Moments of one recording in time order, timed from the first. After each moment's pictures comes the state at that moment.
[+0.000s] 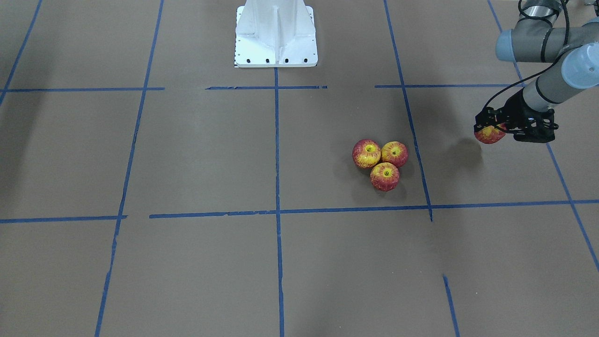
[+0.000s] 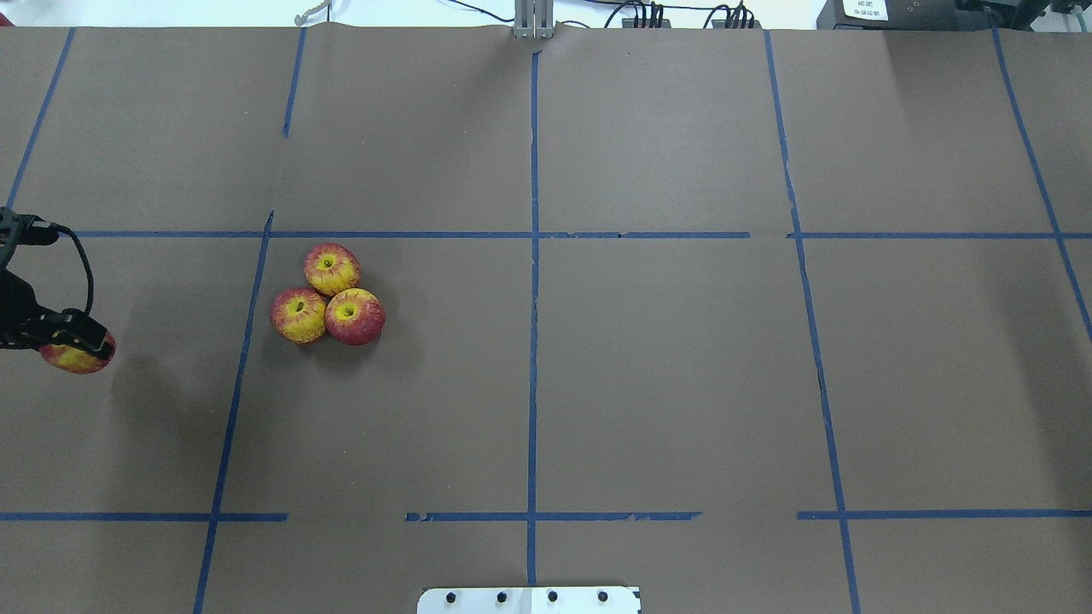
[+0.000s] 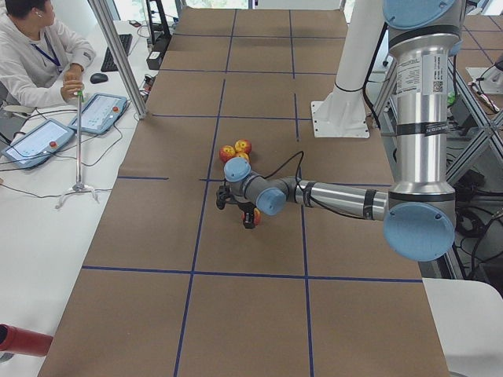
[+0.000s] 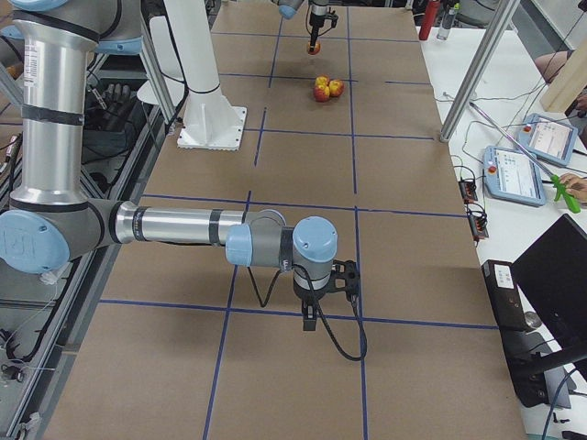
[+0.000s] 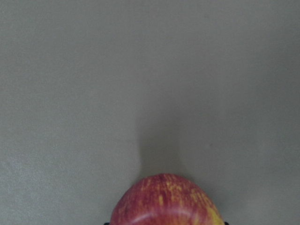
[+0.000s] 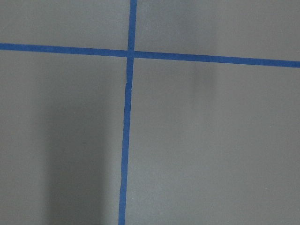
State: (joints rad) left arm -0.97 -1.51 -1.76 -1.95 -2.32 -0.70; right arm 1.59 -1.71 1.71 -1.58 2.29 -0.06
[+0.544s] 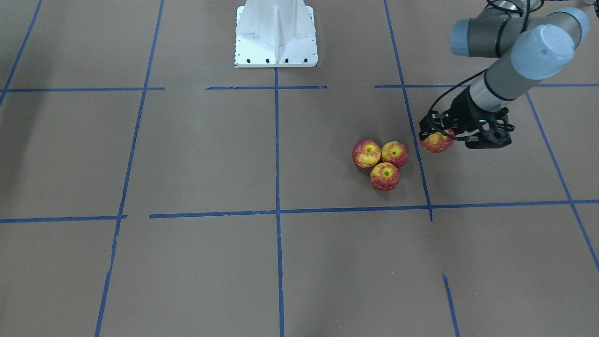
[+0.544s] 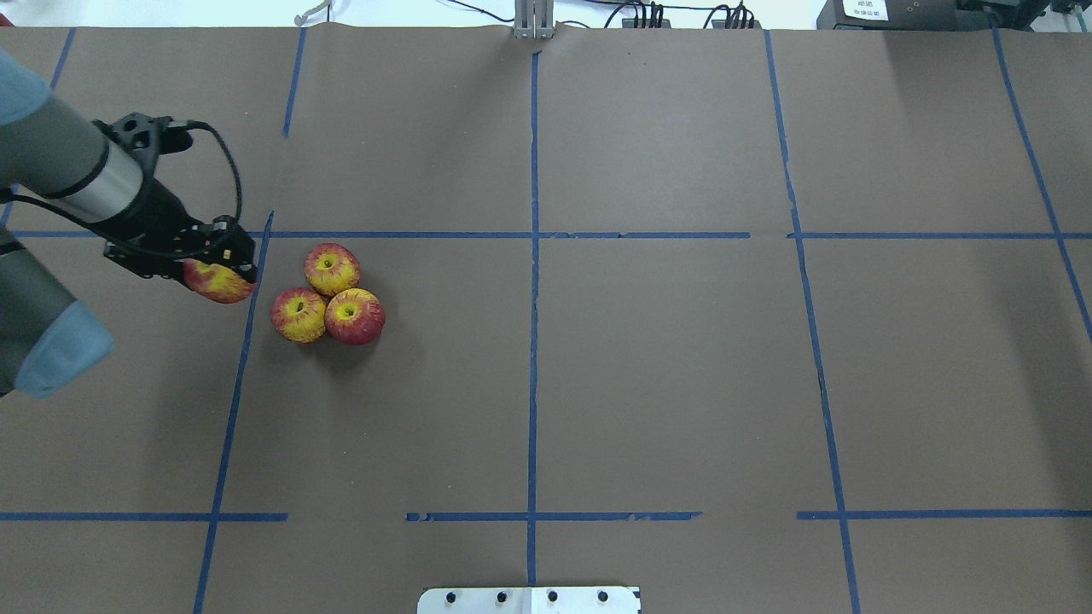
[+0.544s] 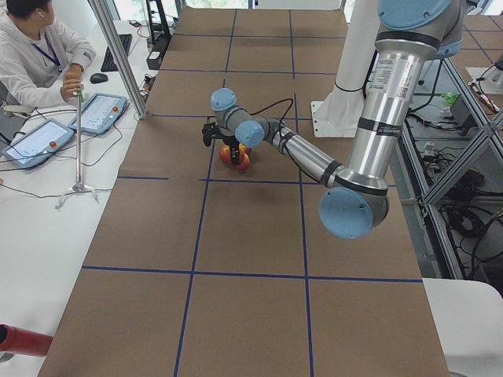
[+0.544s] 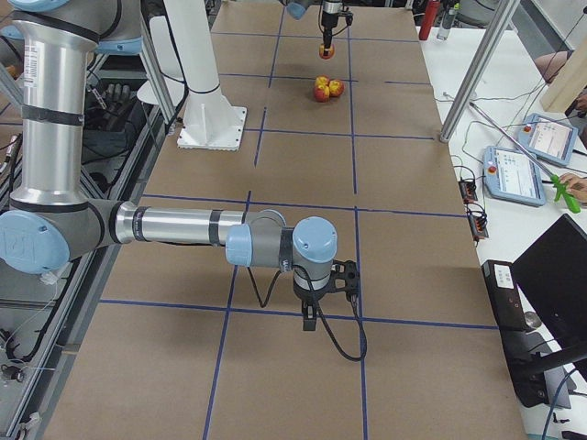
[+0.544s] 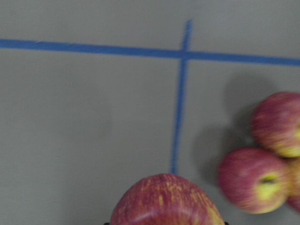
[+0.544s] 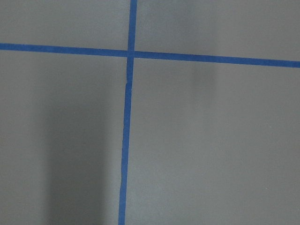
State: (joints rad) left arm -0.89 -1.86 -1.84 -1.67 -2.31 -0.99; right arm 1.59 -1.71 1.71 -1.58 2.29 -0.06
